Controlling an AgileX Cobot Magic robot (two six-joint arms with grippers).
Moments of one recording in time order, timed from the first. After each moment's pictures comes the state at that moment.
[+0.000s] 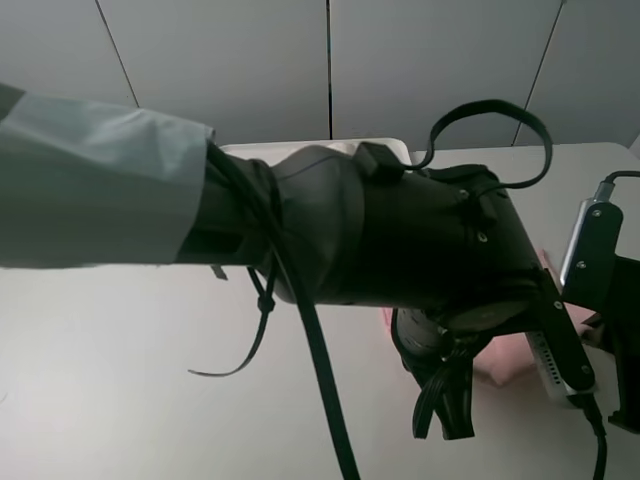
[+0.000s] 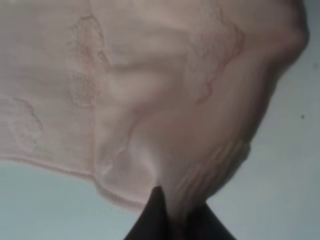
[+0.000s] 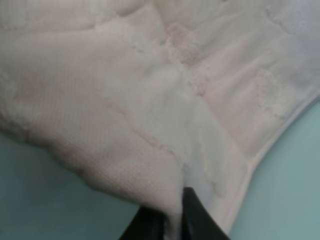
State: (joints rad) left arm -1.25 2.16 -1.57 0.35 0.86 0.01; right arm 0.32 1.08 -0.24 -0.42 0.40 -0.38
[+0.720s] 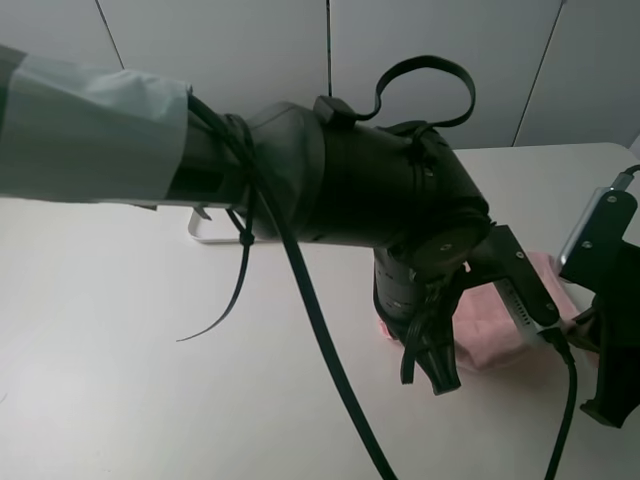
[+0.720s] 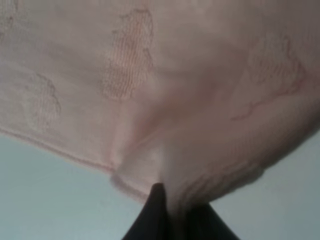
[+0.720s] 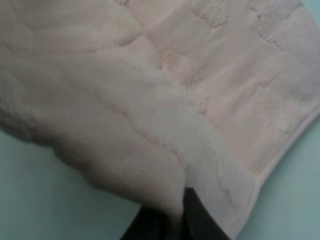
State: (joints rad) left arm -1.15 2.15 -1.57 0.26 0.82 0.04; right arm 0.33 1.07 -0.25 -0.28 0.38 -0.35
